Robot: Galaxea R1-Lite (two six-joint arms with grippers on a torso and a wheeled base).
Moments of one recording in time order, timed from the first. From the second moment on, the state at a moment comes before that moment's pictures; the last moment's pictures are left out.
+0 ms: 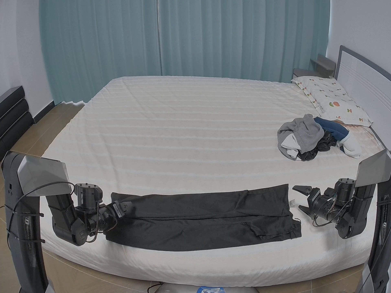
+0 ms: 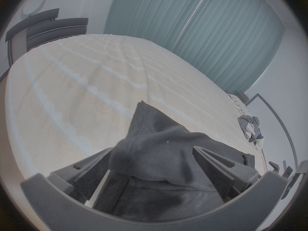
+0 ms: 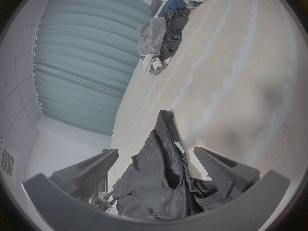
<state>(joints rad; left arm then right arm) -0.10 2.36 -0.54 -1.18 -0.04 -0.55 -0.08 2.42 -0.45 -1.55 0.45 0.98</state>
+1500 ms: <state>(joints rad) 0.04 2.29 -0.57 -1.18 -0.10 -0.57 -0.08 2.42 -0.45 -1.55 0.45 0.98</state>
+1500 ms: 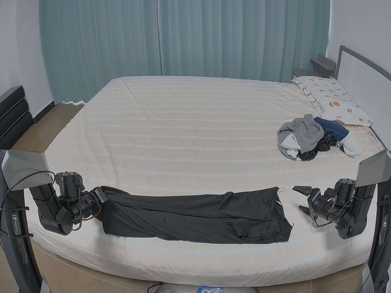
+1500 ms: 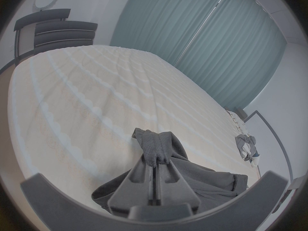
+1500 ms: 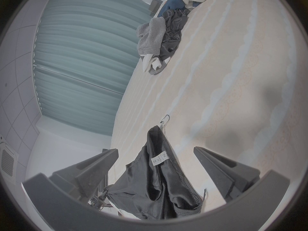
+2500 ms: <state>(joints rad) 0.03 2.31 -0.59 -1.19 -0.11 -0.65 -0.08 2.42 -0.45 -1.55 0.45 0.98</state>
